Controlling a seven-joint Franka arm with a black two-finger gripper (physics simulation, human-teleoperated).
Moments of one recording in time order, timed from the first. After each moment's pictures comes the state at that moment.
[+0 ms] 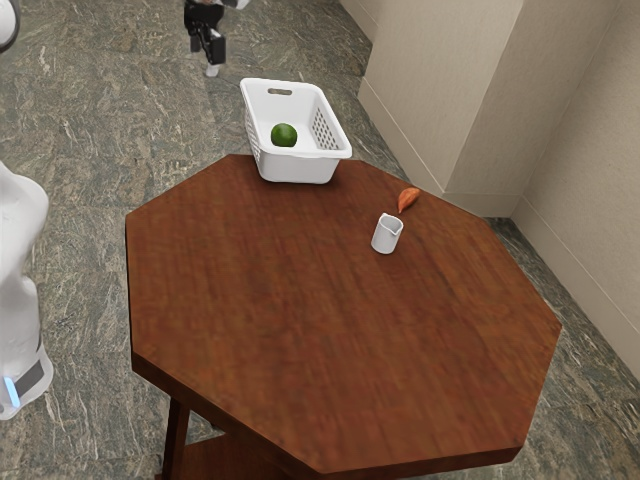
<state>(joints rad) -0.28 -0.32 0.98 -1.85 0.34 1.84 0.35</state>
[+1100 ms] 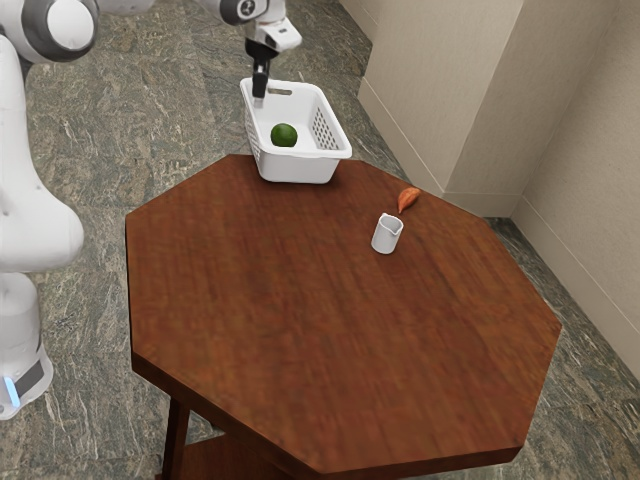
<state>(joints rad) -1.52 -0.46 2.05 -1.53 0.43 1.90 0.75</state>
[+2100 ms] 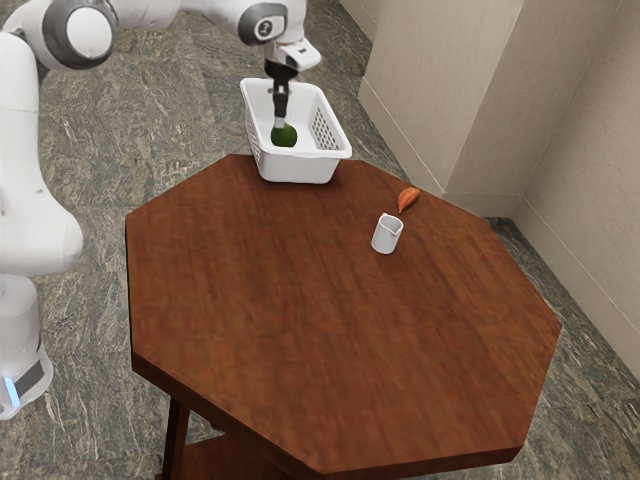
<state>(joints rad) -1.69 -0.51 2.17 -1.50 0.41 1.94 0.65</state>
